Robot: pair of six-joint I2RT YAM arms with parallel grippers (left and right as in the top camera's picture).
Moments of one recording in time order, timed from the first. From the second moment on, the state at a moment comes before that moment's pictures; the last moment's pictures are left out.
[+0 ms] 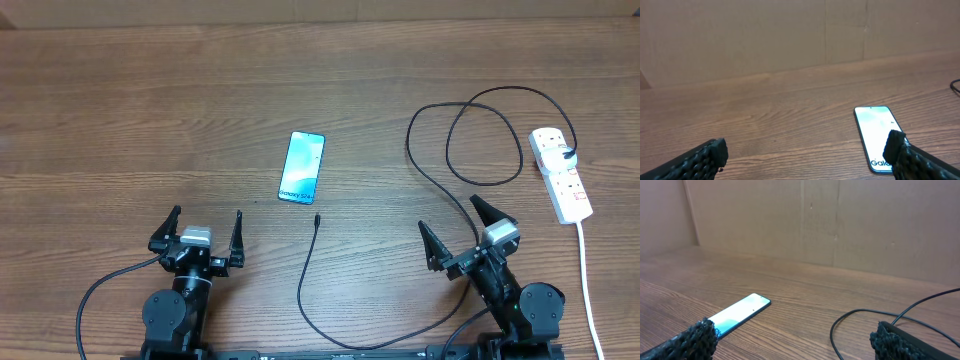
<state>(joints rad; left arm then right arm) -0.10 0.02 0.01 -0.08 -0.02 0.07 0.03 0.01 0.02 0.00 -0.42 0.01</state>
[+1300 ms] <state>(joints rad) -0.10 0.02 0.01 -0.02 0.02 0.06 0.03 0.01 0.02 0.00 -0.42 0.02</state>
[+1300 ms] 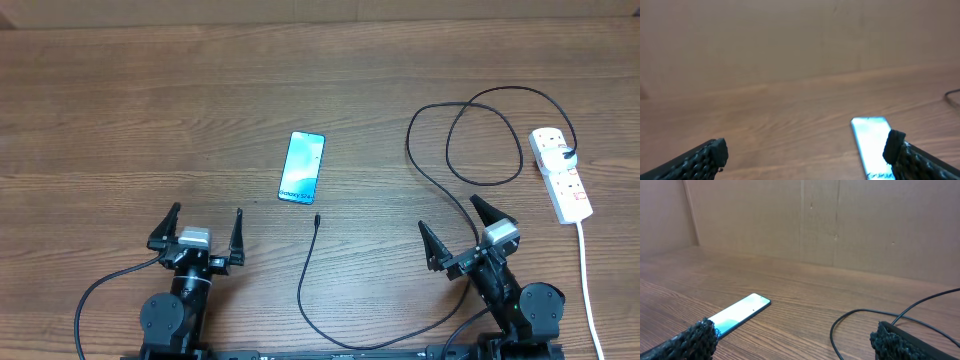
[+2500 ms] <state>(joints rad) -0.10 1.35 1.79 -1.38 0.30 0.01 0.03 0.01 0.02 0.00 -0.42 0.01</state>
